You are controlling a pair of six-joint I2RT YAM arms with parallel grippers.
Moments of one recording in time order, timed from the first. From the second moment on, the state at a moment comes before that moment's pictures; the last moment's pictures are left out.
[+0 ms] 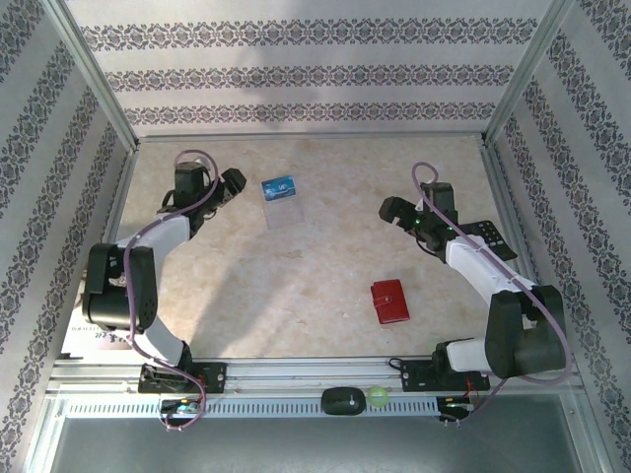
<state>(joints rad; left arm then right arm) -0.05 1.65 0.99 0.08 0.24 -0.72 0.13 1.36 0.79 -0.19 -0.17 0.58</state>
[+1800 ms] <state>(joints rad) -0.22 2.32 1.85 -0.45 0.25 -0.48 0.15 1.40 0.82 -0.23 -0.21 0.55</state>
